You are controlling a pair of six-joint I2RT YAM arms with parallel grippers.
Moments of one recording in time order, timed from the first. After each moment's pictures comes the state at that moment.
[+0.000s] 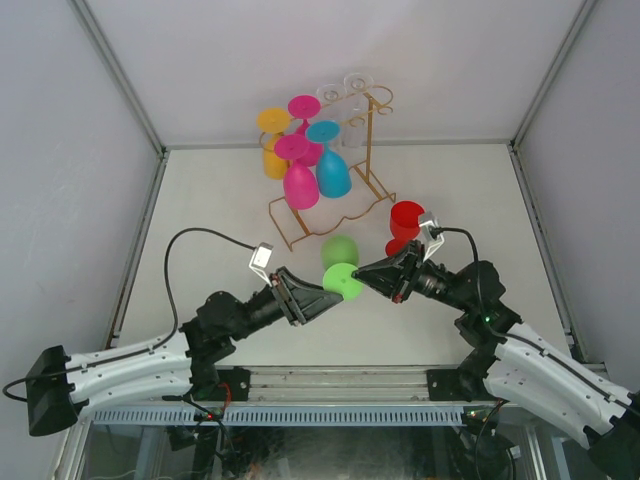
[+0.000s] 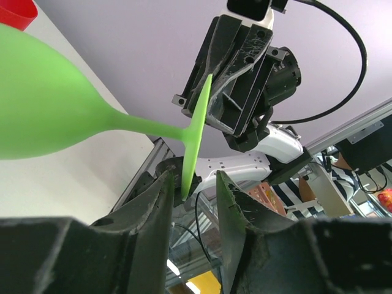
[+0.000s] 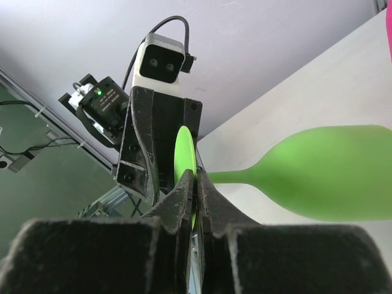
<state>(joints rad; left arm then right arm) -1.13 0.74 0.35 0.59 0.01 -0.99 0.73 0.67 0.47 0.42 -0.47 0.72</state>
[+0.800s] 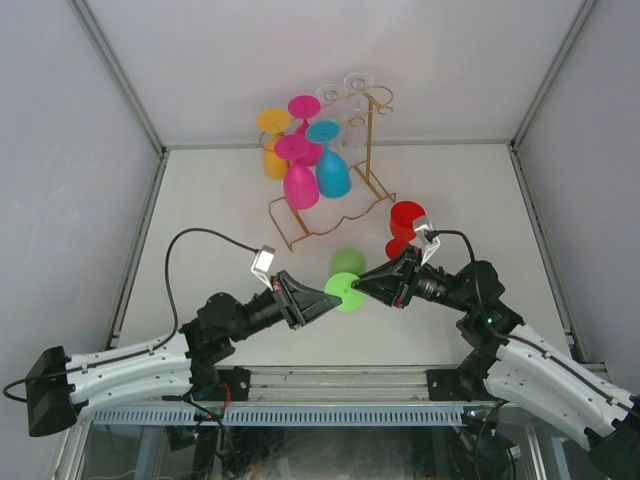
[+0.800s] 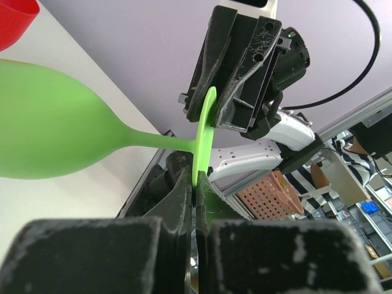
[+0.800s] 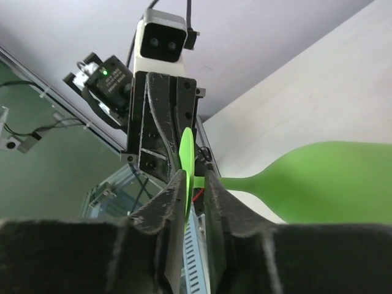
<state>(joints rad) -1.13 0.73 0.33 0.61 0.04 -0.92 0.74 0.66 0.47 0.36 -0.53 0.71</state>
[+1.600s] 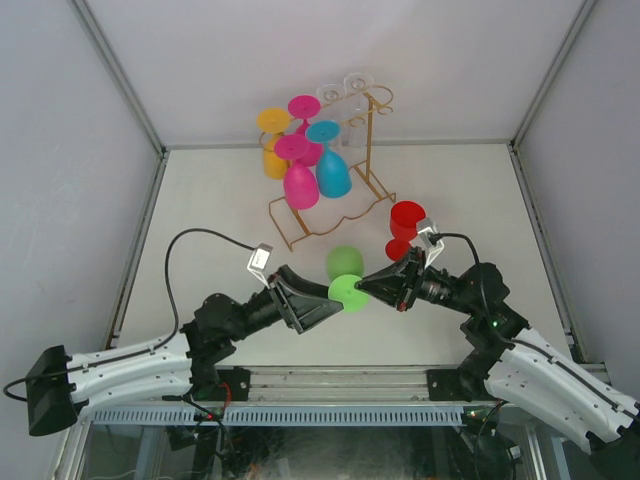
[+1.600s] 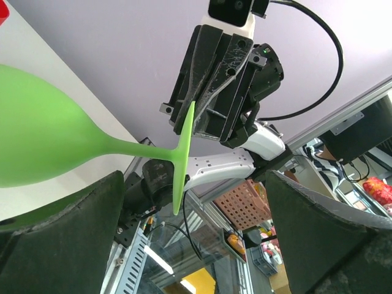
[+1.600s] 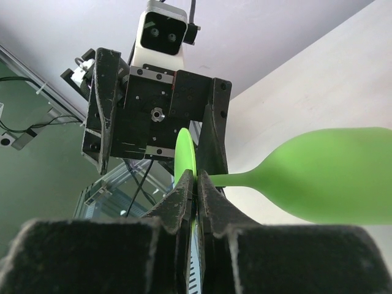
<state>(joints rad) -1.13 0.73 0.33 0.66 0.05 -0.99 0.74 0.61 0.48 0.28 -0.53 0.69</state>
